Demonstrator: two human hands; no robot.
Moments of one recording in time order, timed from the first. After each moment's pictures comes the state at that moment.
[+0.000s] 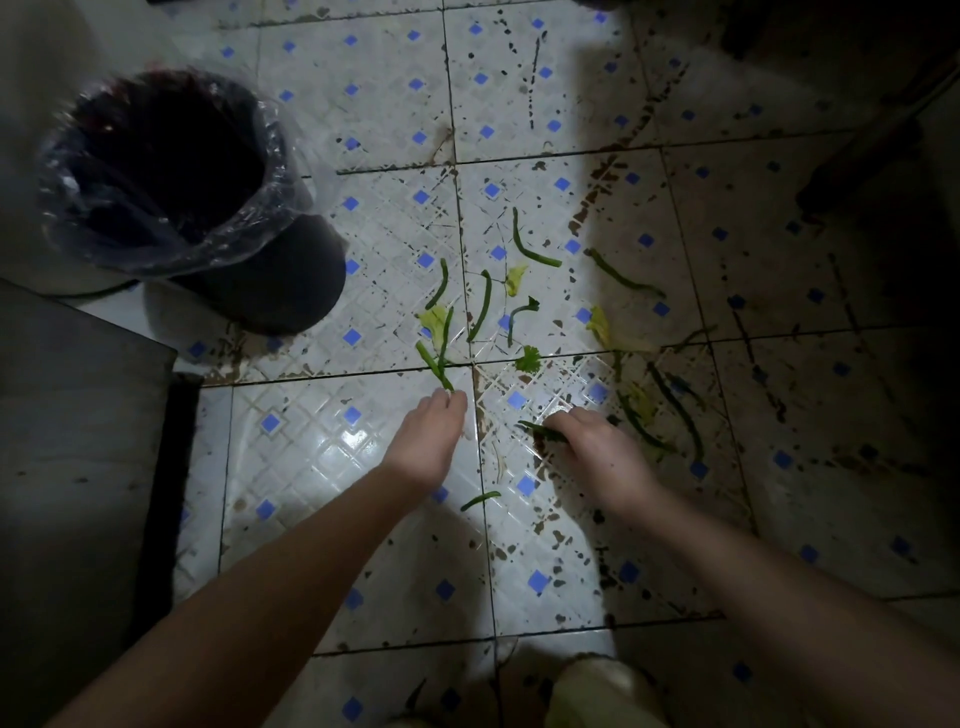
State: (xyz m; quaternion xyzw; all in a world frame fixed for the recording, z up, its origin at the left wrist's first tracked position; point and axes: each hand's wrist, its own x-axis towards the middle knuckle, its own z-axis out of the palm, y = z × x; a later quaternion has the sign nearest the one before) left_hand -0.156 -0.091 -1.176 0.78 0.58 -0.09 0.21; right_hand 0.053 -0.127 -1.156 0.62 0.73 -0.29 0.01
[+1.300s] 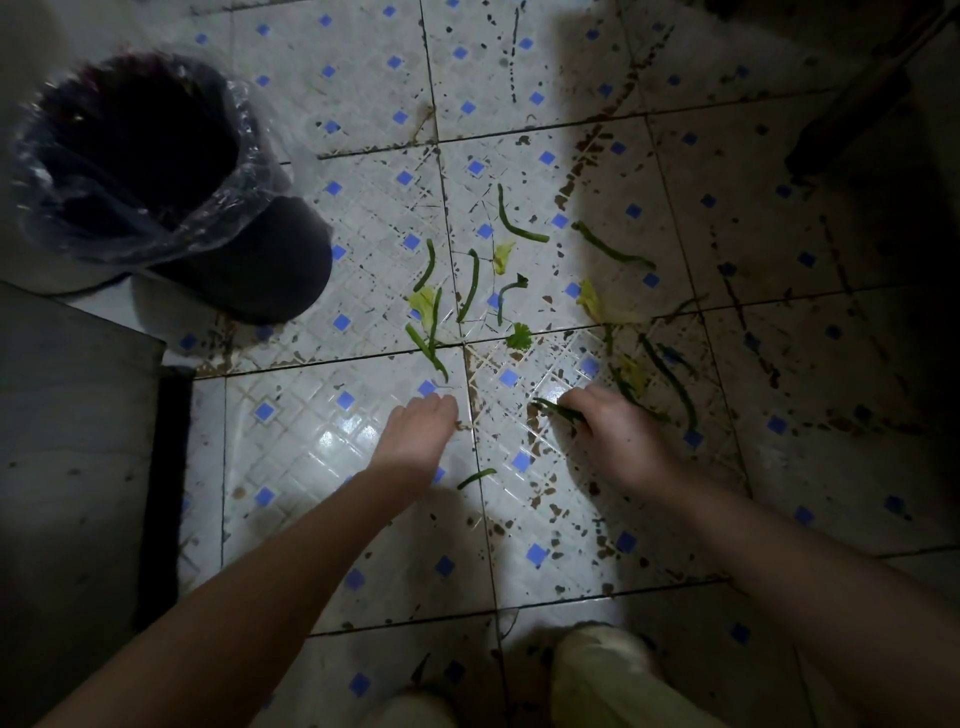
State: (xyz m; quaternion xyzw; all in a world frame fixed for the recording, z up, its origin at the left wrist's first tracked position) left_hand -0.164 -0.109 -1.186 0.79 0.56 -0.13 0.19; right_hand 0.071 -0.139 -1.150 0.65 0.69 -0.30 -0.06
